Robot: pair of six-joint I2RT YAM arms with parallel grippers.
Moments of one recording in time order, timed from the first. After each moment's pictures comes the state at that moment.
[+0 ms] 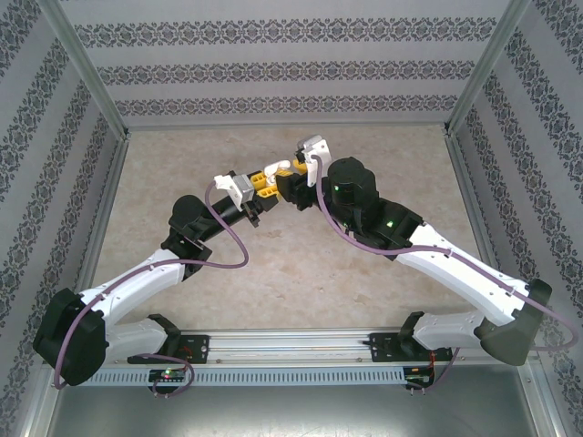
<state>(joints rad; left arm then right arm) -0.56 1.17 0.68 0.77 0.43 0.02 0.89 1.24 1.28 -0.27 0.17 0.16</state>
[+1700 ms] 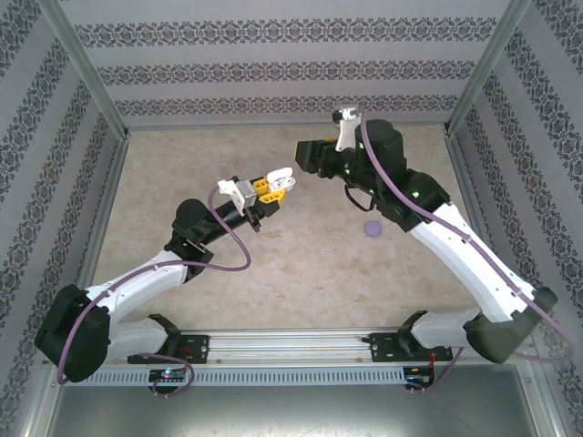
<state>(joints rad) -0.56 1.19 0.63 0.82 0.46 0.01 0.65 1.32 1.54 -0.55 -0.03 0.46</state>
